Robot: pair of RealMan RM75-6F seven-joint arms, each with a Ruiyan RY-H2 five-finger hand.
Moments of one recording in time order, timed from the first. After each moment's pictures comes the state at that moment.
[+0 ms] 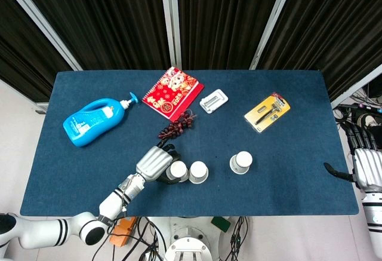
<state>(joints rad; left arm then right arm) -0.64 -1.66 -0.11 -1.57 1.38 0.96 0.41 0.14 -1.01 0.12 -1.72 -1.40 1.41 0.13</state>
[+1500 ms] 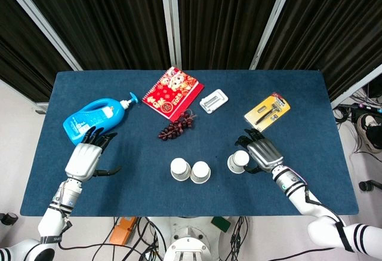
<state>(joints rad) -0.38 -1.33 -0.01 -1.69 1.39 1.31 0.29 0.58 -1.30 0.12 -1.68 -1.28 0.85 -0.24</state>
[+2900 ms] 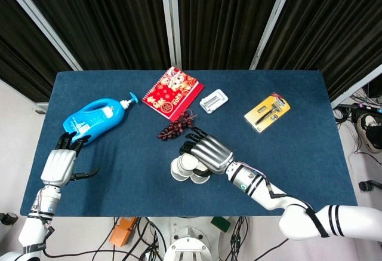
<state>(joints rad) -0.26 -1.28 -0.02 -1.63 1.37 1.34 0.17 0.88 -1.32 0.23 -1.93 -1.18 0.80 -0.39</state>
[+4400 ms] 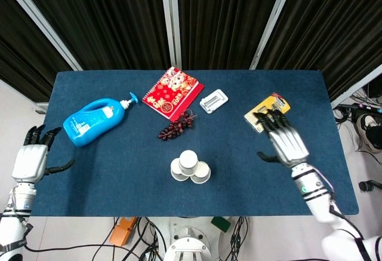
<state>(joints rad) -0.20 -1.23 -0.07 -1.48 1.36 1.39 0.08 0.54 -1.12 0.05 -1.89 -1.26 1.28 -0.22</state>
